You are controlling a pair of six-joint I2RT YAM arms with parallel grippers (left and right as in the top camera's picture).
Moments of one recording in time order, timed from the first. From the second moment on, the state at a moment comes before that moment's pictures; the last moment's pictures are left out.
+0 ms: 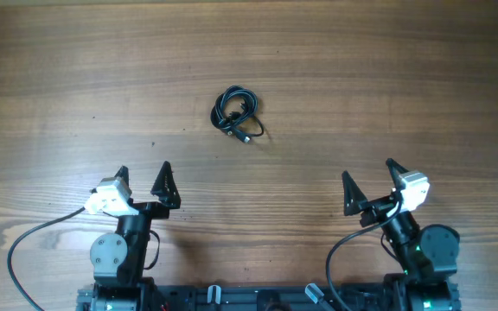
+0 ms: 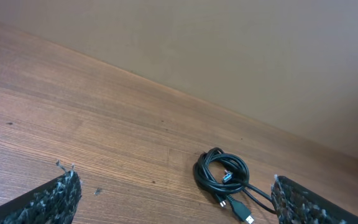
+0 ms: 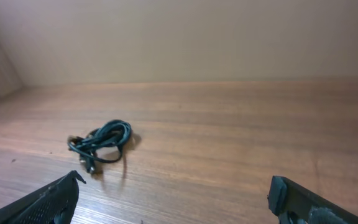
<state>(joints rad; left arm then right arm) -0.04 0.01 0.01 -0.07 0.03 -0.40 0.05 0.04 0.07 -0.14 -0.30 0.13</state>
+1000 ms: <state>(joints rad) -0.11 1.42 1.54 -1.01 0.10 -0.32 0.05 0.96 1.12 -0.85 -0.50 -0.04</state>
